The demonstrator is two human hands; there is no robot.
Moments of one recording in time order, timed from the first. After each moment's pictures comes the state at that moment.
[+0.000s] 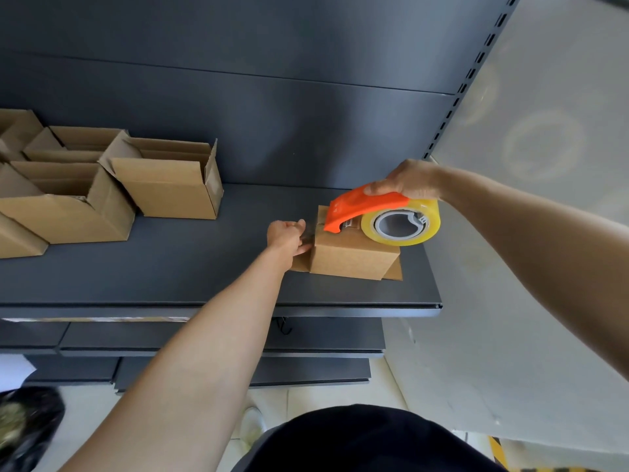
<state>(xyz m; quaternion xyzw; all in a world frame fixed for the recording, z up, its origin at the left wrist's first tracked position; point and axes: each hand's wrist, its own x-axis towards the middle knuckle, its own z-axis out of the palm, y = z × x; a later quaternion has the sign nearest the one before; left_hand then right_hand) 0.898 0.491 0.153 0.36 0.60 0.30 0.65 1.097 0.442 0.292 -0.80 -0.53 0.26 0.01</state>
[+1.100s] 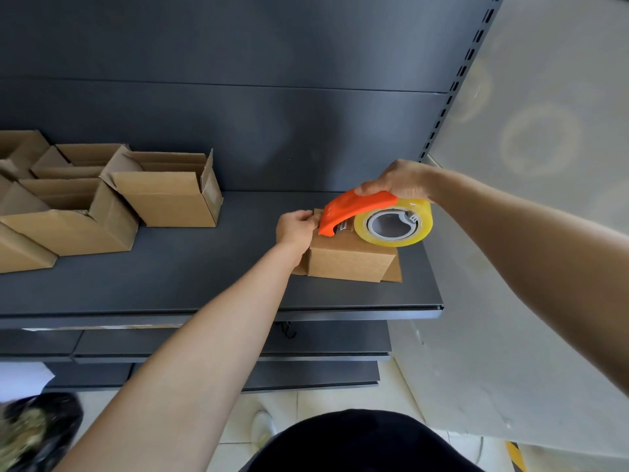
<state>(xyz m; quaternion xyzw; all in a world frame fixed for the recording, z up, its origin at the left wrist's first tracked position) 0.918 0.484 0.175 0.52 0.57 0.26 0.58 1.103 0.444 0.288 -0.80 -0.52 0.31 0.07</state>
